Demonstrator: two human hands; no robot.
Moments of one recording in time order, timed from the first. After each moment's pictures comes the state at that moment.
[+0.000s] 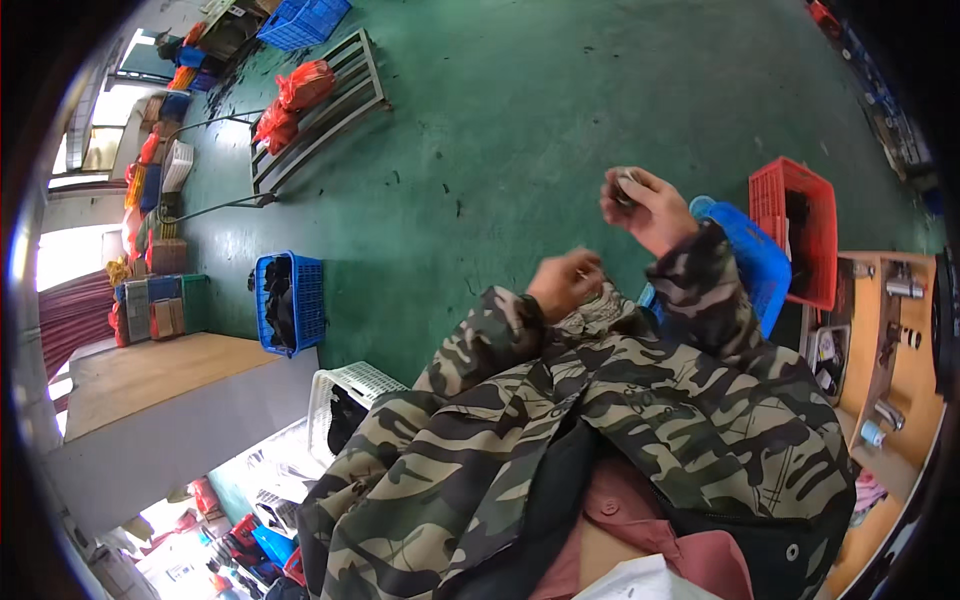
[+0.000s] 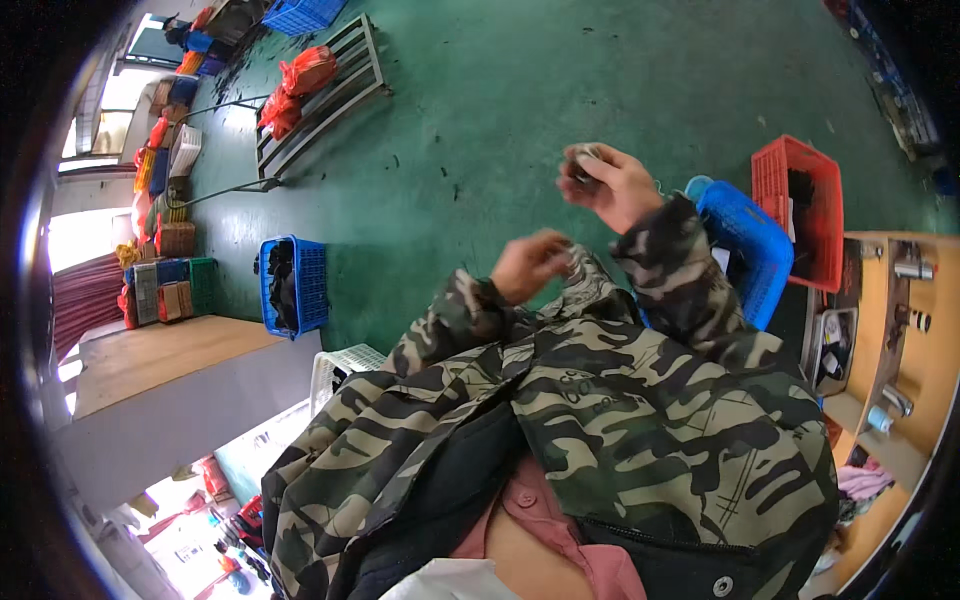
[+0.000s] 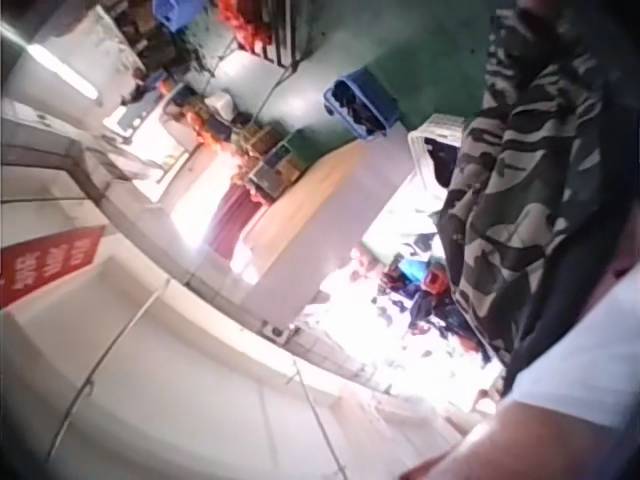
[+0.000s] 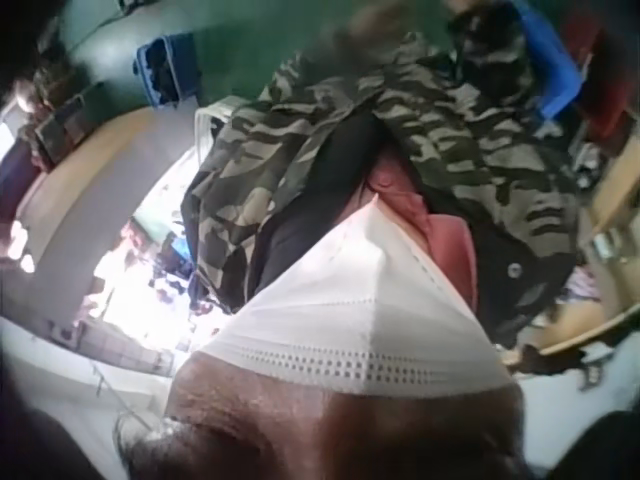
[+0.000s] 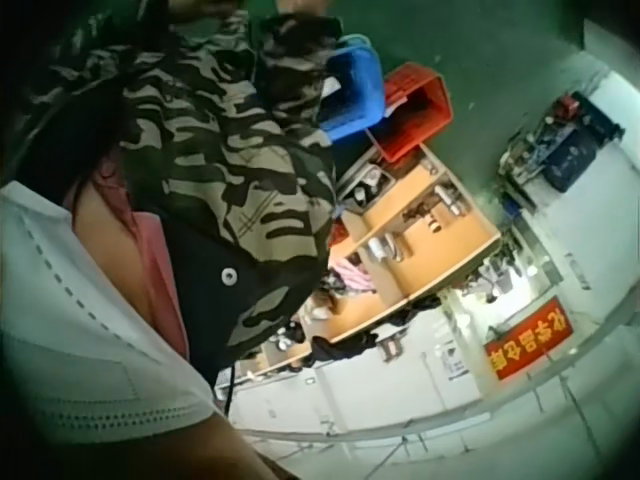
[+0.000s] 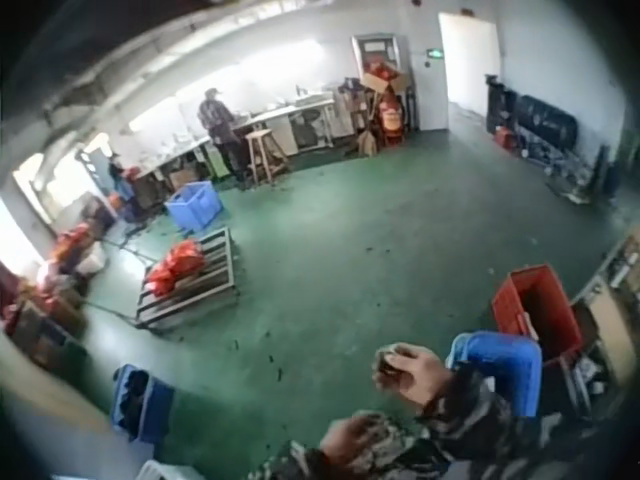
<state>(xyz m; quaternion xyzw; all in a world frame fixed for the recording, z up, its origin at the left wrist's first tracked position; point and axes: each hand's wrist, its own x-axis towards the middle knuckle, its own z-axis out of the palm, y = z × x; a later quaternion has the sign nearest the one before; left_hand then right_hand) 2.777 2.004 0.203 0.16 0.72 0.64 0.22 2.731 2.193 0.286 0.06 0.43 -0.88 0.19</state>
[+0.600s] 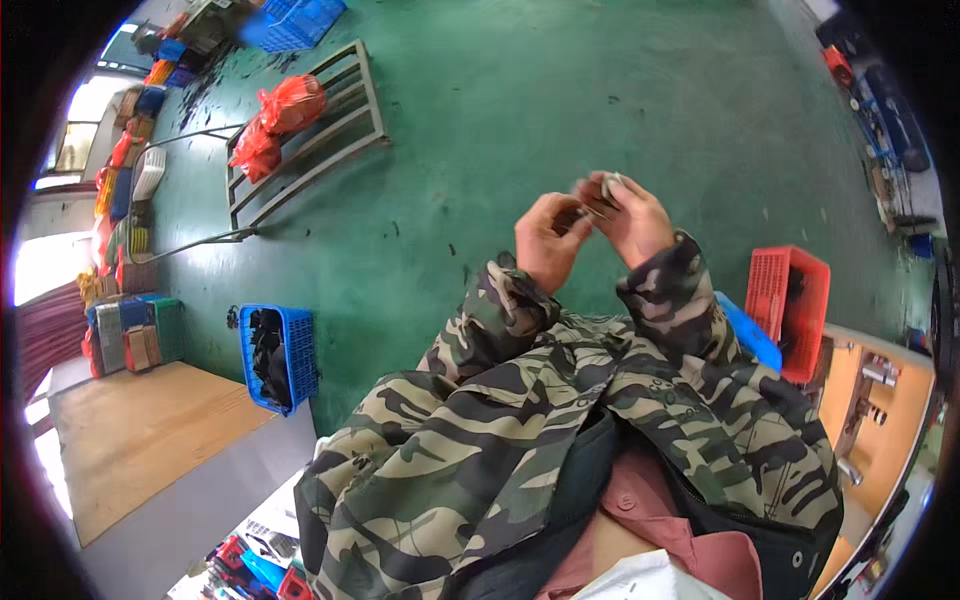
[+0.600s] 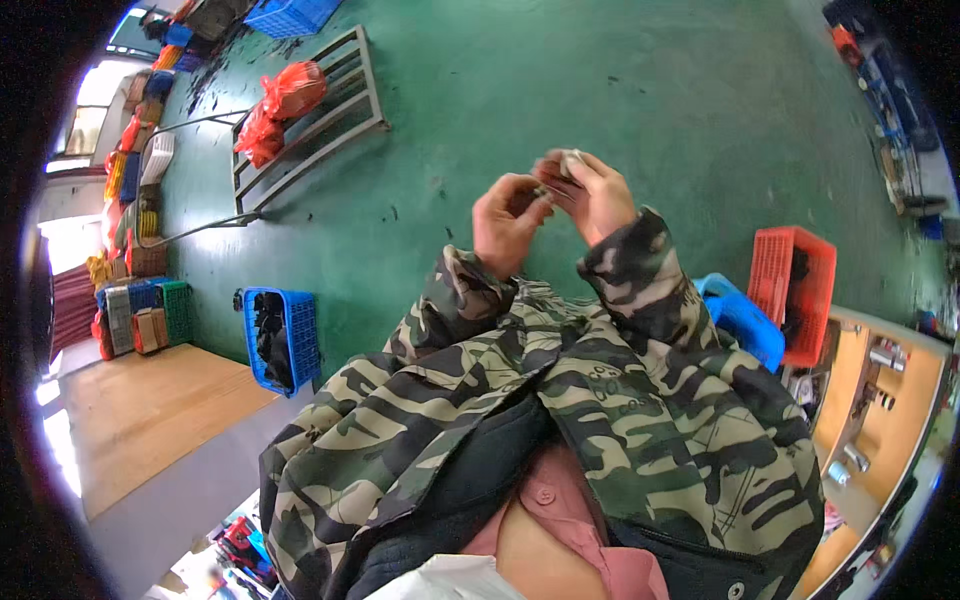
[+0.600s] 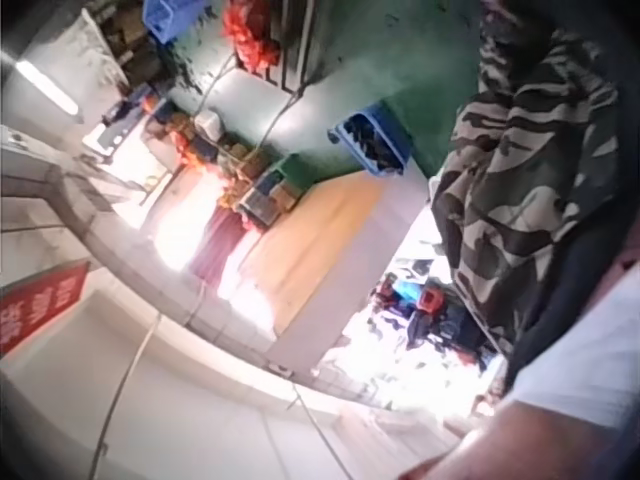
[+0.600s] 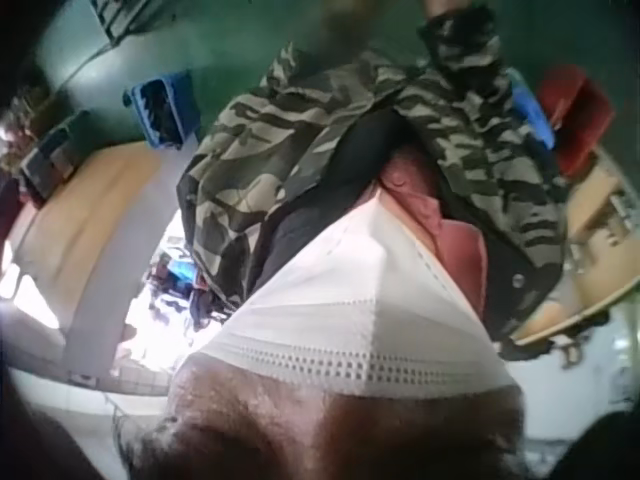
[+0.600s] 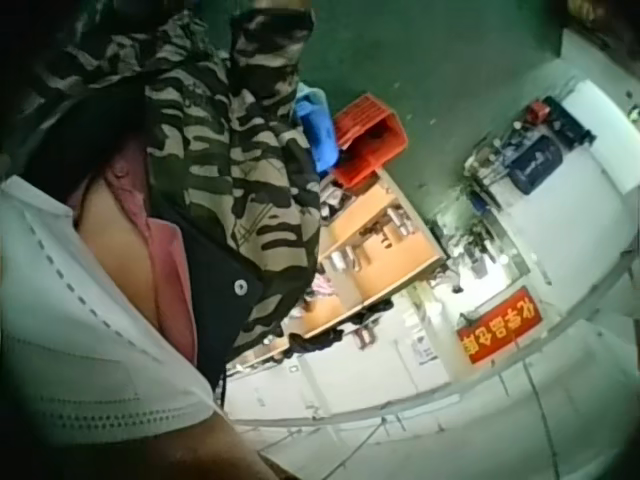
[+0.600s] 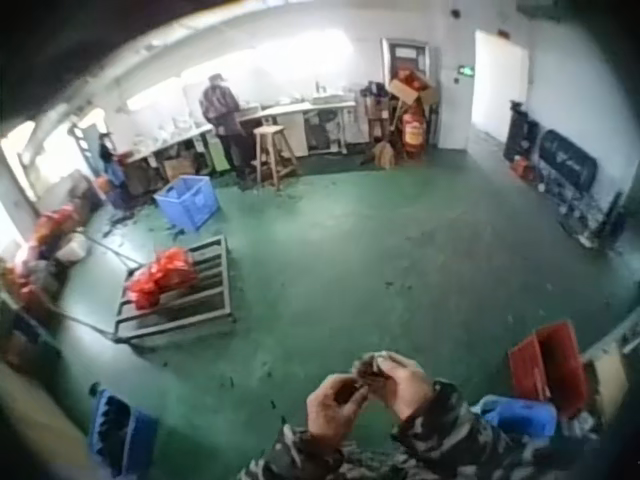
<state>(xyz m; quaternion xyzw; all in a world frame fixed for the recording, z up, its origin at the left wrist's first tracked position) 2.550 1.965 0.247 0.06 0.69 0.72 0.04 2.545 2.102 0.268 0.12 0.34 -0.92 0.13</state>
